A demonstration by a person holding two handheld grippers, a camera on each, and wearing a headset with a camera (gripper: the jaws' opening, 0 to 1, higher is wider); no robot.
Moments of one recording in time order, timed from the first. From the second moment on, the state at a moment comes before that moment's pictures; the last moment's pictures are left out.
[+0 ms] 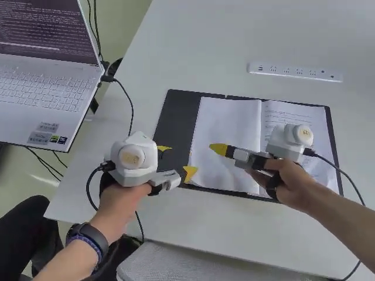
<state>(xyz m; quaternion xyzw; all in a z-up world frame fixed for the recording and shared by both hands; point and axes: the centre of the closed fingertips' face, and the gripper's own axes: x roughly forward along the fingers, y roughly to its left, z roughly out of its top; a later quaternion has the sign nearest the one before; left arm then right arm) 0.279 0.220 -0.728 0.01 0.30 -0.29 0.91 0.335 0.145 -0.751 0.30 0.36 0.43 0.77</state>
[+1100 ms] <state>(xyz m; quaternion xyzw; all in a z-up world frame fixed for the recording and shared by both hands) 0.289 0.195 -0.817 0.06 0.36 -0.31 0.87 0.343 0.028 -0.727 0.31 0.32 0.37 0.81</state>
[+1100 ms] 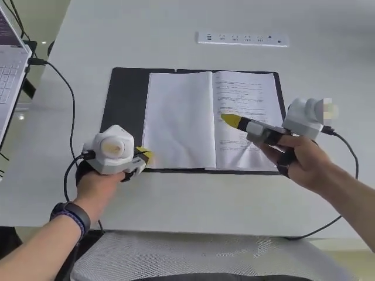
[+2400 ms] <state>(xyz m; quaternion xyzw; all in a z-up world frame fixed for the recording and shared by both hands) 0.290 0.195 -0.818 0.05 0.36 -0.30 0.88 0.407 0.071 -0.784 0.30 0.36 0.36 0.81</state>
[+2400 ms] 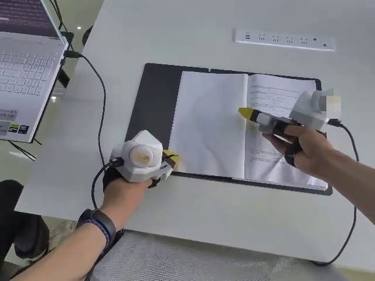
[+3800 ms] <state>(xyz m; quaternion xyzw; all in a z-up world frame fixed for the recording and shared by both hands) 0.292 0.195 -0.819 0.04 0.37 -0.29 0.88 0.493 0.064 -0.798 0.35 0.32 0.29 0.83</state>
